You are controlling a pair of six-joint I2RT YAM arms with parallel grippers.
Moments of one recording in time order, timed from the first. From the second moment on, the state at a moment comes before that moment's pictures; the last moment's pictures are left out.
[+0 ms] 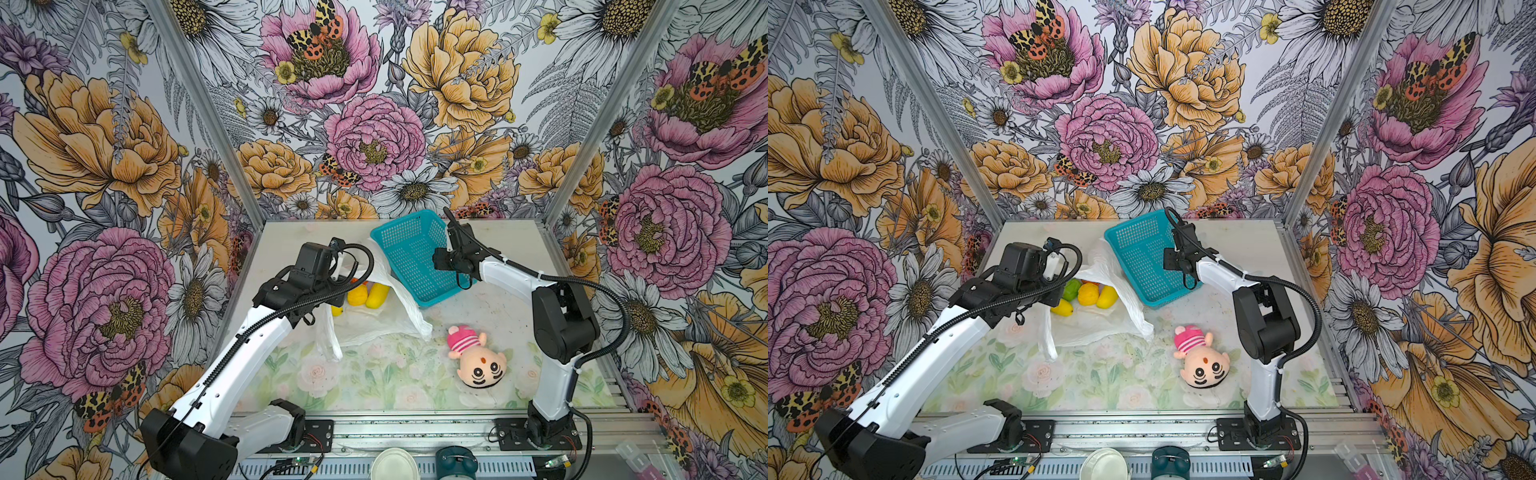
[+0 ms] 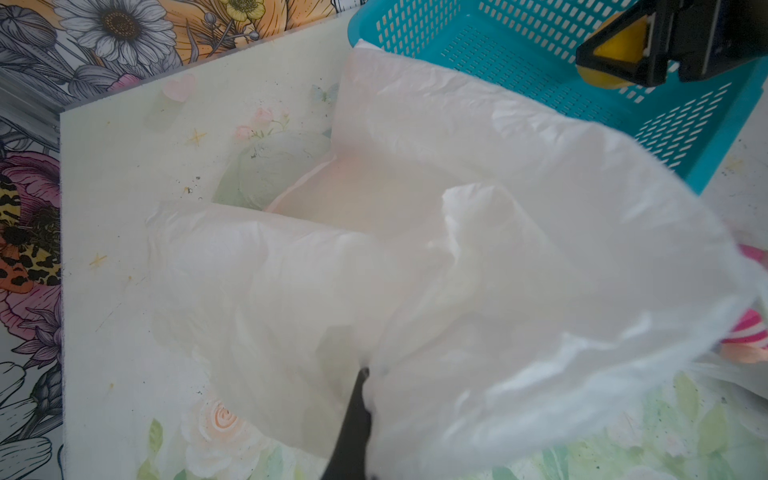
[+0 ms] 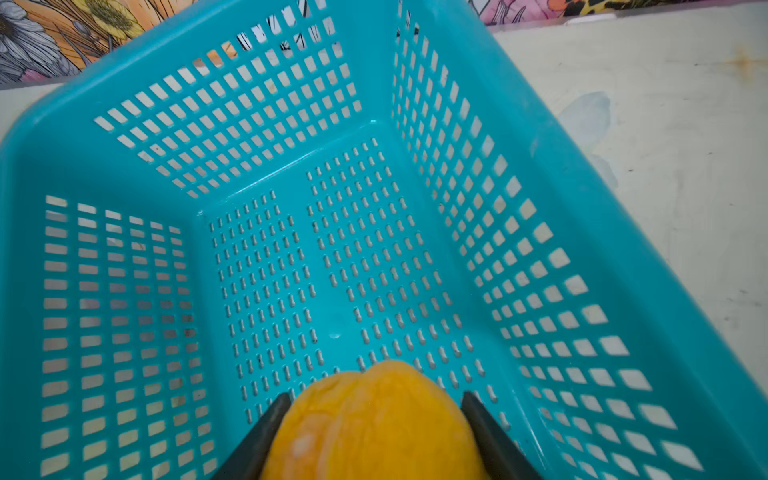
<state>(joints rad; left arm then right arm) -0.40 1.15 1.17 -0.83 -0.10 -0.02 0.37 1.94 1.40 -0.30 0.02 0.33</state>
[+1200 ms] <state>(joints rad) -0.33 1.15 1.17 -0.83 -0.07 -0.02 0.34 1.23 1.03 -0.36 0.10 0.80</state>
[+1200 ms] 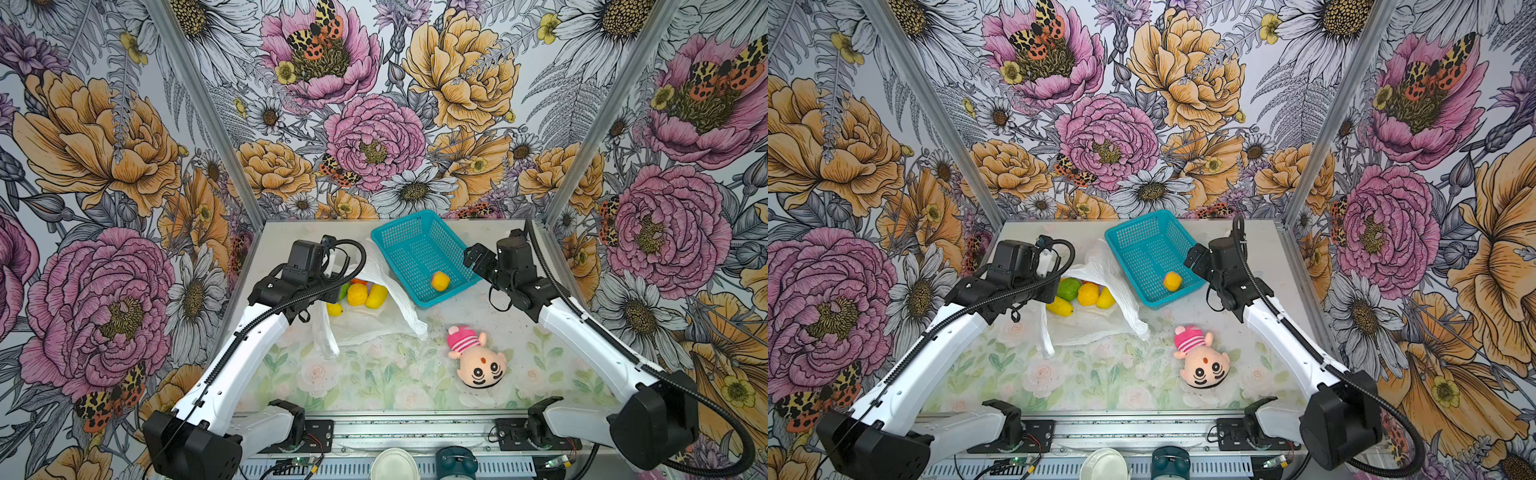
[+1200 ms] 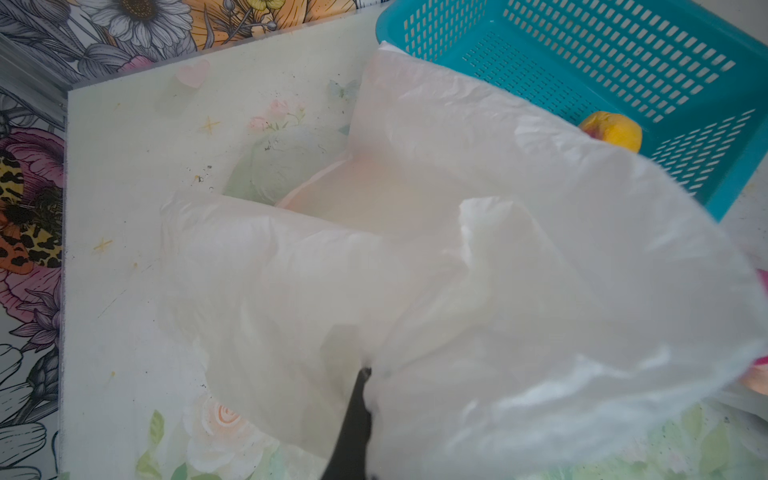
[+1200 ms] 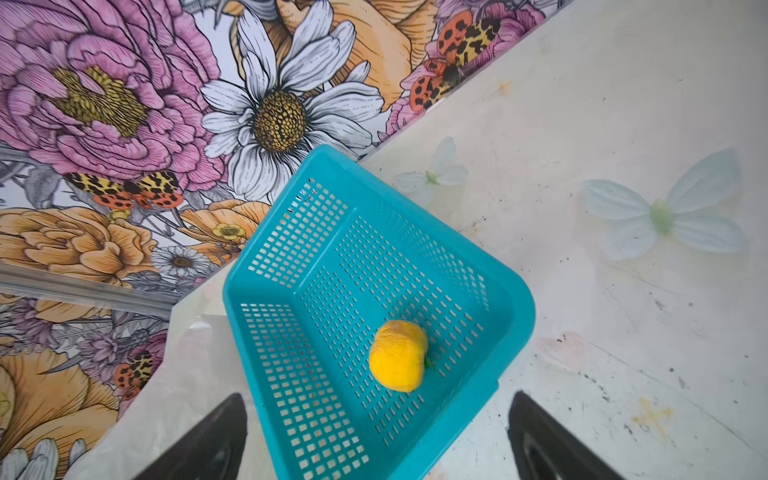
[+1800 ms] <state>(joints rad) -0.26 1.13 1.13 -0.84 -0.03 -0.05 0.55 1.05 1.01 -0.27 -0.19 0.52</state>
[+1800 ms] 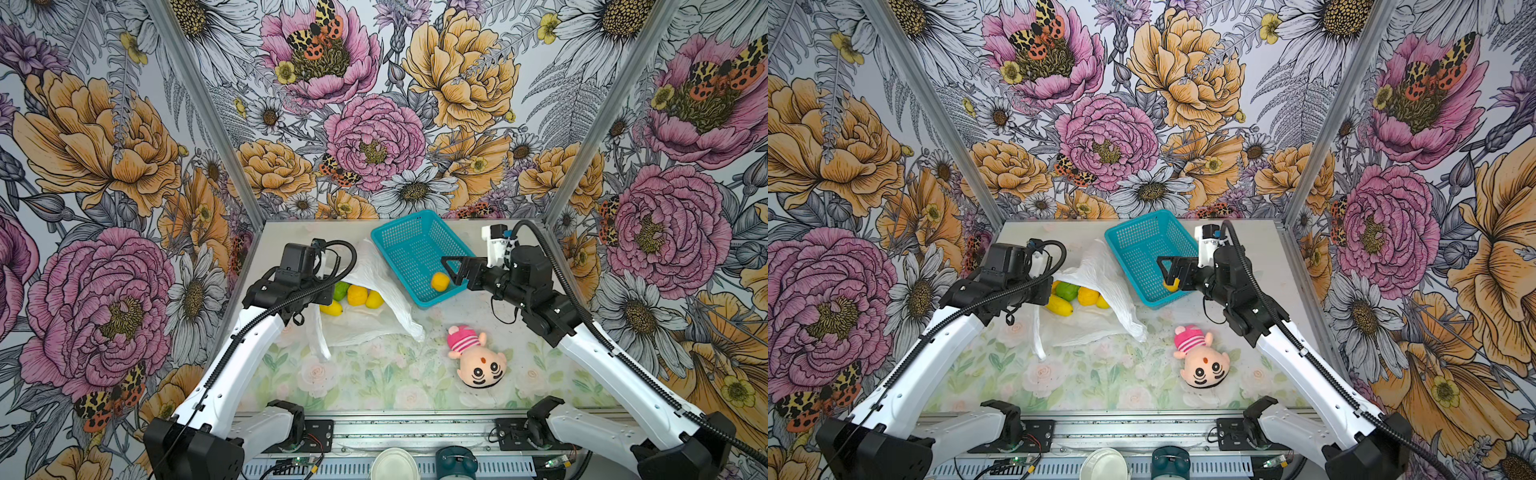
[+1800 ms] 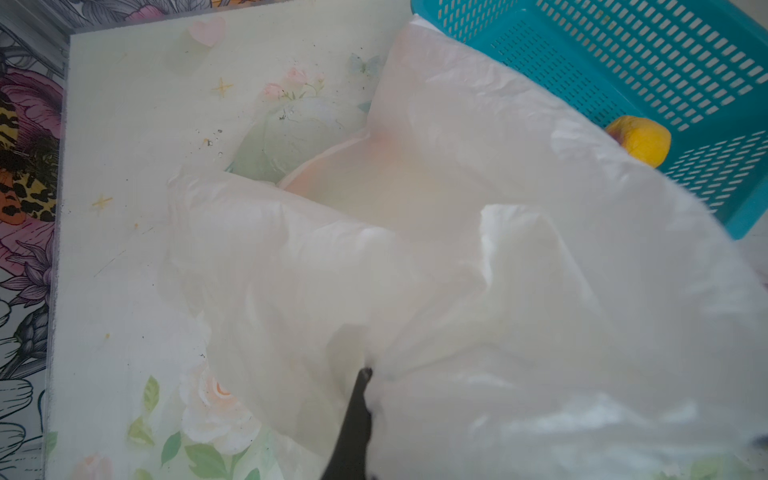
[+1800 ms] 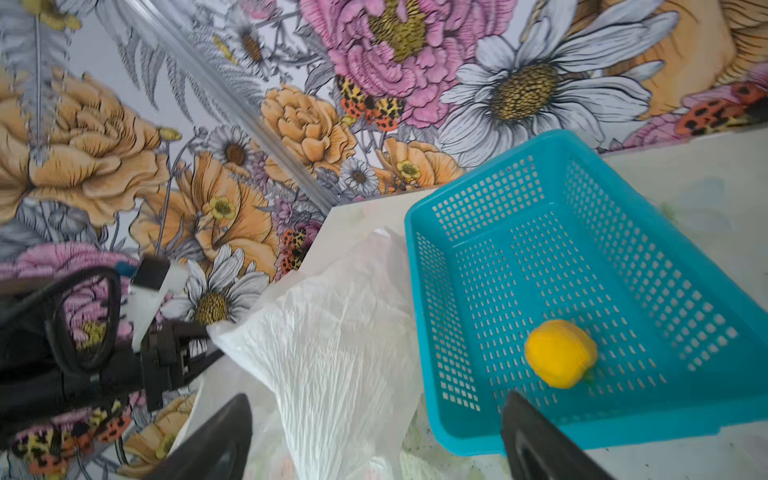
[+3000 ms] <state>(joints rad) -0.27 1.11 1.13 -0.84 -0.01 -0.05 1.21 1.61 1.13 -0.03 0.27 0.03</state>
